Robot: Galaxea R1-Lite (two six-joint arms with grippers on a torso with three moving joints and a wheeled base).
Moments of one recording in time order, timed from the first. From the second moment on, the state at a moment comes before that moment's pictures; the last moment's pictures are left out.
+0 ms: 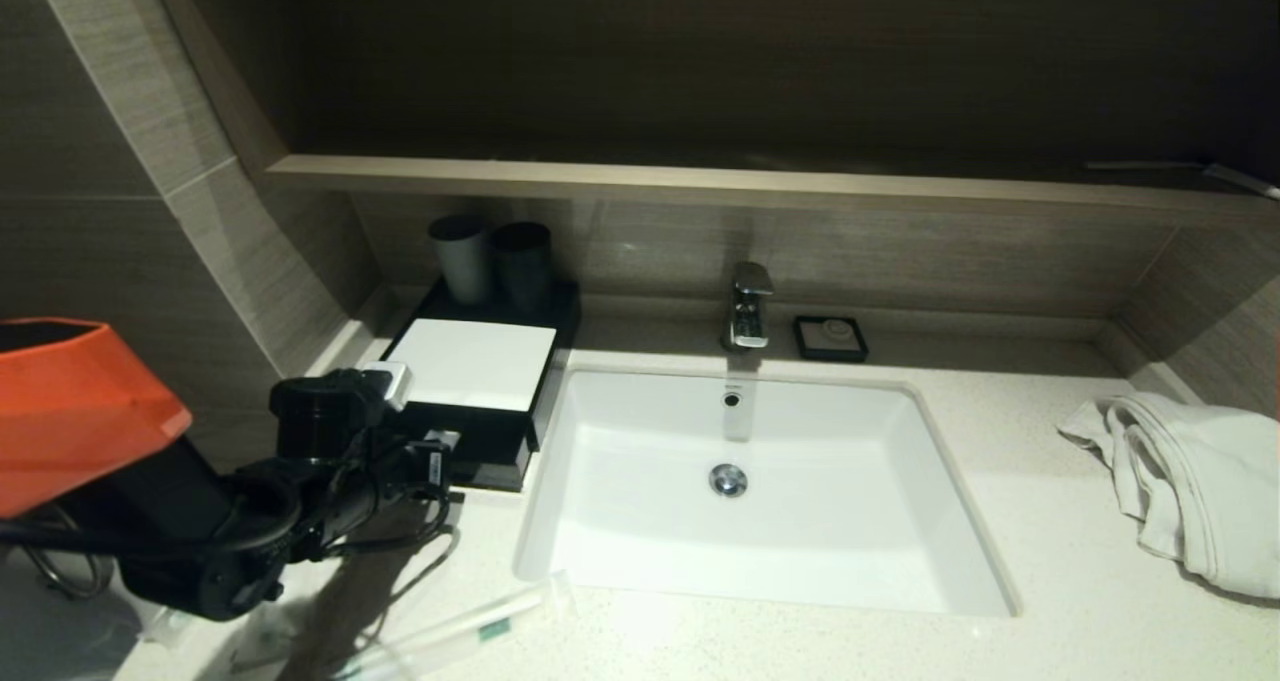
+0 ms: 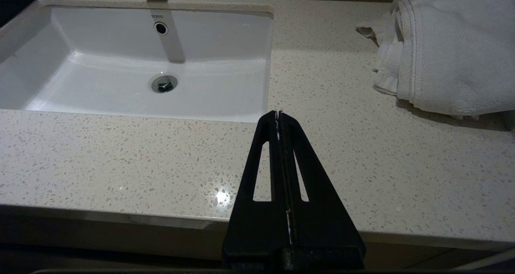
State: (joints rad) left arm -0.21 2.00 -0.60 -0.94 0.07 -0.04; right arm 0.00 0.00 0.00 0.00 0.00 0.00
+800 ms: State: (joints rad) left arm -0.21 1.95 -0.51 -0.95 0.07 -0.04; right arm 0.00 0.00 0.00 0.00 0.00 0.00
